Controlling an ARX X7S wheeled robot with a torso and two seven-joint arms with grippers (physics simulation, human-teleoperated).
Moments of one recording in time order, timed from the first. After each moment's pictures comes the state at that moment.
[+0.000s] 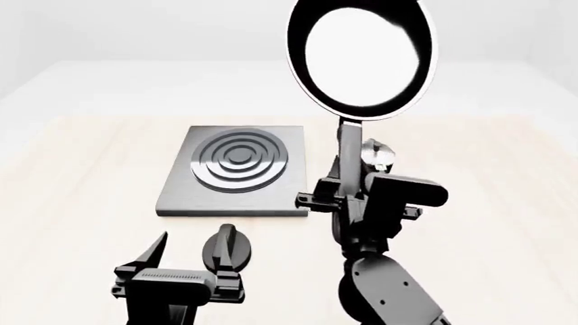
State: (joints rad) left arm 0.03 -0.34 0.34 0.27 -0.28 -0.04 -0.35; right arm 0.48 0.22 -0.54 -0.07 0.50 0.14 0.62
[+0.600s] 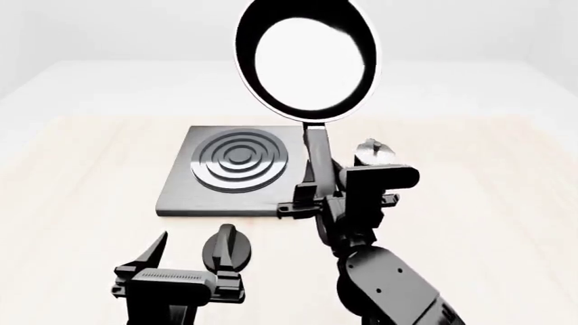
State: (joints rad) left arm 0.02 -0.35 0.35 0.27 -0.28 -0.04 -0.36; right arm 0.56 0.26 -0.62 -0.08 0.58 0.26 0.50
